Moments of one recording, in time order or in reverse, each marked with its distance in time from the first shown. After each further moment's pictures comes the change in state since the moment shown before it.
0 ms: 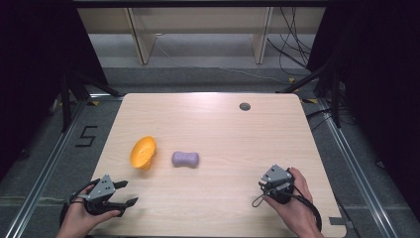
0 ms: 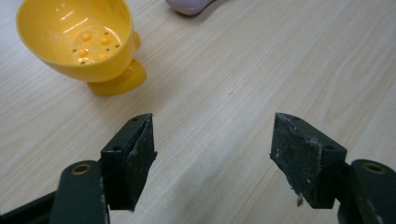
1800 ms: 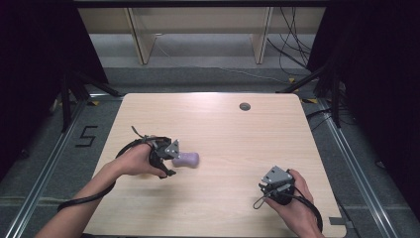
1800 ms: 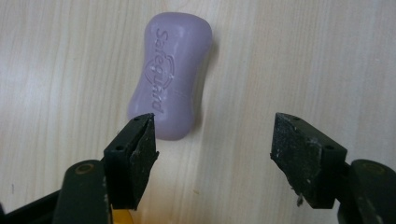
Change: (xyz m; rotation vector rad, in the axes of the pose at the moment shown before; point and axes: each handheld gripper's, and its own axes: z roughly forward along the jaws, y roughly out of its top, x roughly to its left) left arm 0.003 0.167 0.119 0.466 -0.213 0.555; right arm 0.001 -0.003 0.000 -0.006 0.018 -0.008
